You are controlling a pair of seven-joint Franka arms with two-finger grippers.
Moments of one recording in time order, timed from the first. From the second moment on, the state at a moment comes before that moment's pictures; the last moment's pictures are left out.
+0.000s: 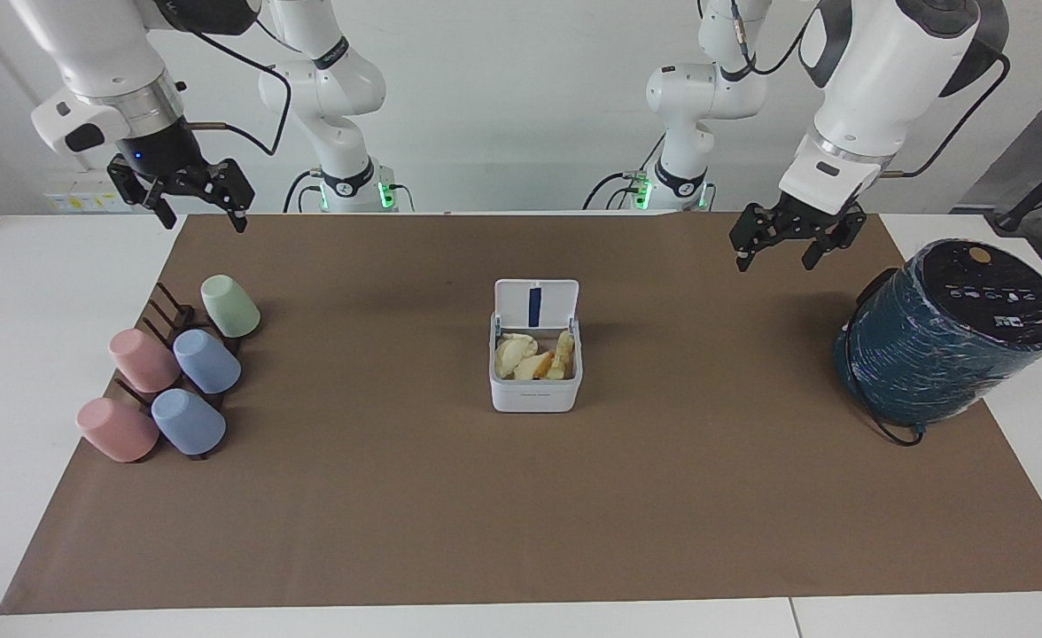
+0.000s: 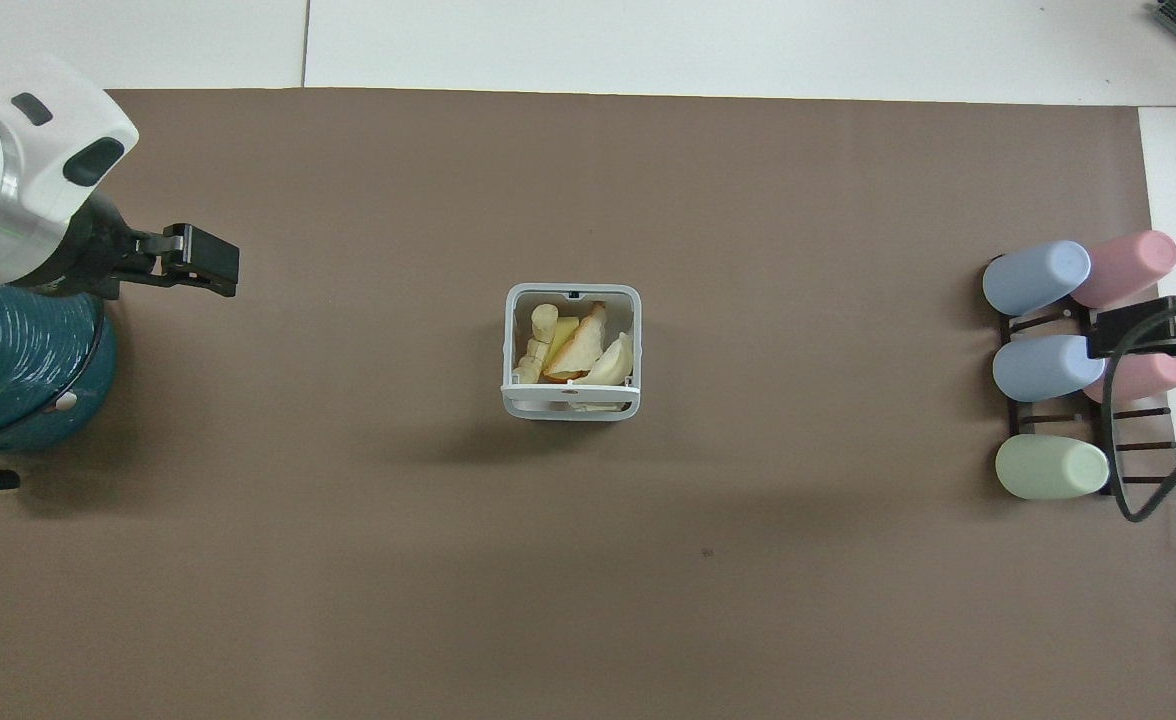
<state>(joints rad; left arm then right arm) -0.12 0.09 -0.09 -1.48 -0.01 1.60 -0.17 0.03 -0.08 -0.07 -1.63 -0.03 1.57 0.03</state>
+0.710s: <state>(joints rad) -0.12 0.09 -0.09 -1.48 -0.01 1.60 -0.16 0.03 -0.08 -0.07 -1.63 -0.03 1.57 0.03</state>
